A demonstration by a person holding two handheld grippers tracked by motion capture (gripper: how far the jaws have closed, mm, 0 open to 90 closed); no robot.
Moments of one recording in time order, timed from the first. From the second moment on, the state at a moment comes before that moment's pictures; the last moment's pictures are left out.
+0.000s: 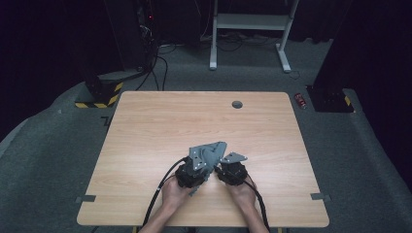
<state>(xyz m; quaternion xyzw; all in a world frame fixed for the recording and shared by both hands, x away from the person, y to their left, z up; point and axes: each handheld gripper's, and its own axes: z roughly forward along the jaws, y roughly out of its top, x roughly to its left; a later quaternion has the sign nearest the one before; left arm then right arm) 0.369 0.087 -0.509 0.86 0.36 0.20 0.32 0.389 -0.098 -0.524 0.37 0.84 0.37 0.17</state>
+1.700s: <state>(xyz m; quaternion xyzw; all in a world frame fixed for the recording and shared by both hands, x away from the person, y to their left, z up) 0.371 0.097 -0.508 0.87 0.35 0.22 0.27 0.390 -0.097 -0.524 0.37 0.84 0.37 0.17</state>
